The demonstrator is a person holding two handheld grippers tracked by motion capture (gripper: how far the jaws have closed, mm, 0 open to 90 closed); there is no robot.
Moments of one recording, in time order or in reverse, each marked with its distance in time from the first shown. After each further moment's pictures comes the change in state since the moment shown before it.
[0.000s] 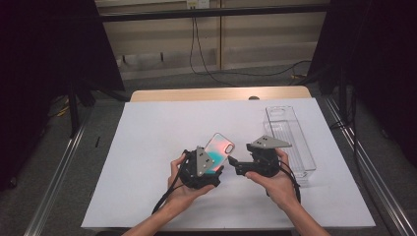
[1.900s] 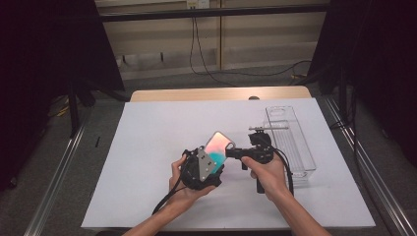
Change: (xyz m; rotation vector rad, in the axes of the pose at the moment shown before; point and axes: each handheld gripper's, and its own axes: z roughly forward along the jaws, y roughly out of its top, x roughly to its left) left arm -0.007 0.000 0.000 -0.043 0.062 0.054; right arm -0.008 0.026 0.014 0.190 0.151 0.398
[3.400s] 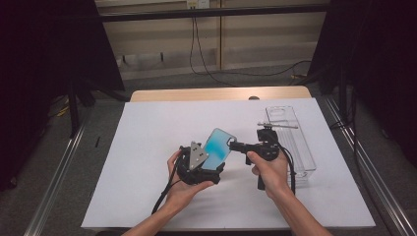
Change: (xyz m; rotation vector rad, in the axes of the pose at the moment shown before) left arm 0.023 -0.004 0.006 -0.040 -0.124 -0.184; right arm -0.007 0.007 -0.013 -0.110 0.064 0.064
